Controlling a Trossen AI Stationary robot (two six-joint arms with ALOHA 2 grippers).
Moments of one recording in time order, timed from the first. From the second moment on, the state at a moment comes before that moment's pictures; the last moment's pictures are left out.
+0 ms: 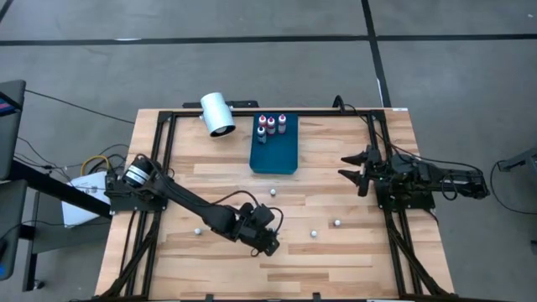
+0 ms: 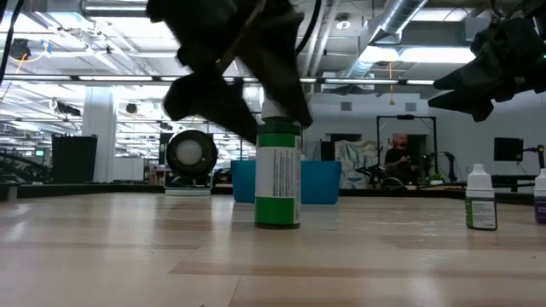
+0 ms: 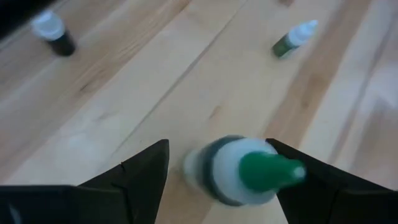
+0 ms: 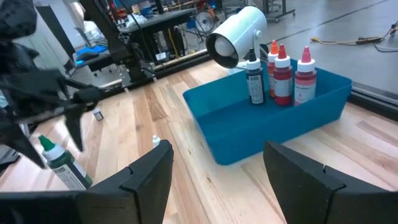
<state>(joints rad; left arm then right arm) -0.43 1.93 1.33 -0.36 -0.42 -1.01 -0.04 0.02 0.16 -0.34 0.21 0.25</state>
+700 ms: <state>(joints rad) -0.43 1.93 1.33 -0.34 -0.46 -1.02 -0.04 0.02 0.16 -0.36 0.21 0.25</state>
